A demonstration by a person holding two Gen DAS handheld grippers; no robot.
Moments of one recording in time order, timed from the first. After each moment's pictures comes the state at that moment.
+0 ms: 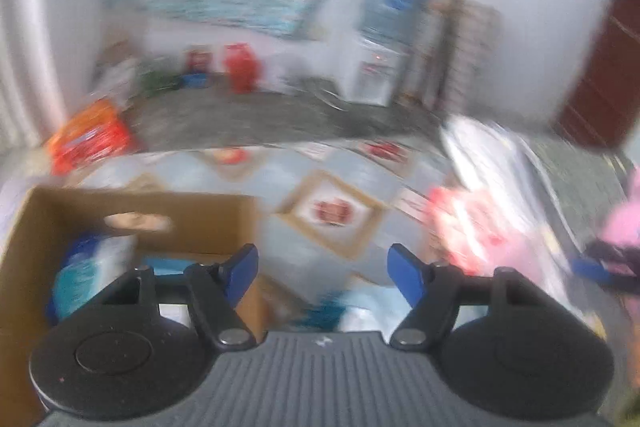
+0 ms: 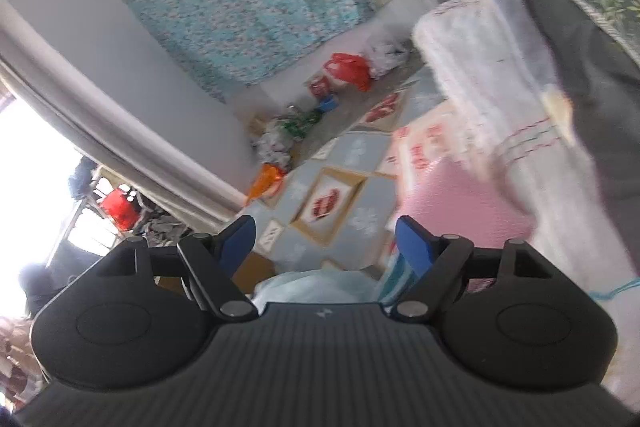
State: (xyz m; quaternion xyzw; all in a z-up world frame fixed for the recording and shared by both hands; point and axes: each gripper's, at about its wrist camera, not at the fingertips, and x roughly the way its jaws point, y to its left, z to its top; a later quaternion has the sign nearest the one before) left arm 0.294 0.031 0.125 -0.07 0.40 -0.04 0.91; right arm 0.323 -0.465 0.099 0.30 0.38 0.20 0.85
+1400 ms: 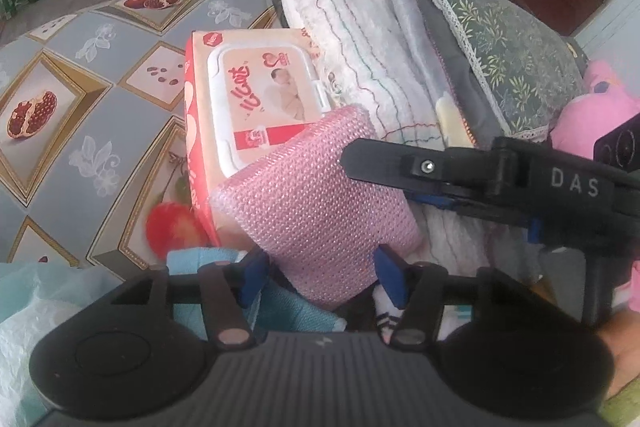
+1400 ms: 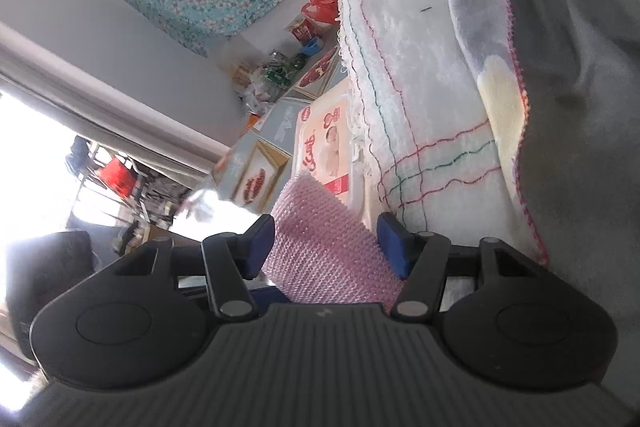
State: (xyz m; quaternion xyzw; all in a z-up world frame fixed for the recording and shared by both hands) left arm 0.413 -0.207 -0.015 -0.08 0.56 -0.16 0.81; right arm 0.438 -0.513 -0.018 0.32 0.45 0.24 0.79
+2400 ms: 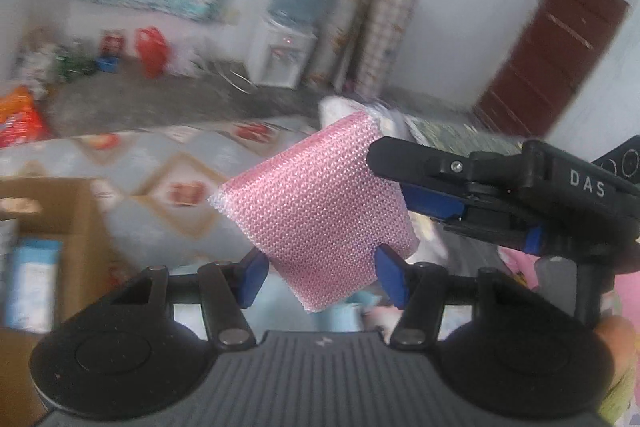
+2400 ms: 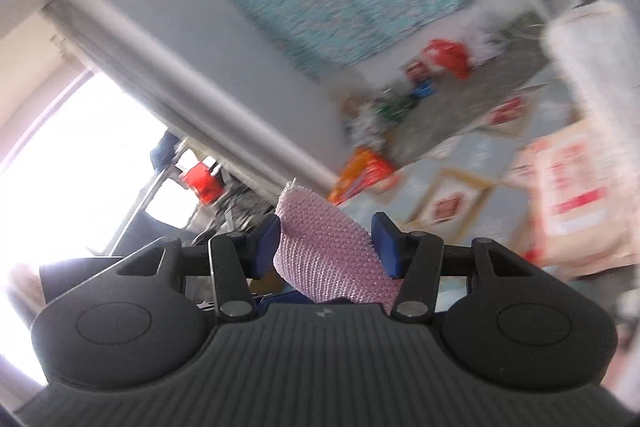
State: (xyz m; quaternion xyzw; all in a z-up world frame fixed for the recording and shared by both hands) left arm 0.274 -0.045 0.151 -0.13 0.40 -0.12 0.90; right arm 0.329 -0.368 0.169 0.31 0.35 0.37 0.80
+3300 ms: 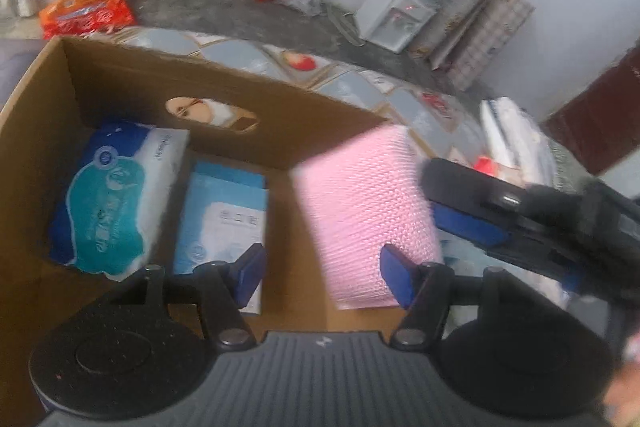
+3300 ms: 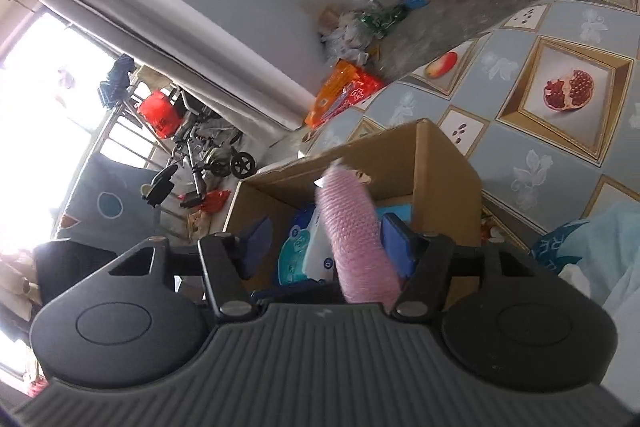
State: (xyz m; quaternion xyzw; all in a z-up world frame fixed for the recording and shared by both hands) left arm 0.303 0.192 0.032 -0.23 0.50 -0.05 0.84; right arm 0.358 -0.127 0.094 0.26 0.47 0.32 0.78
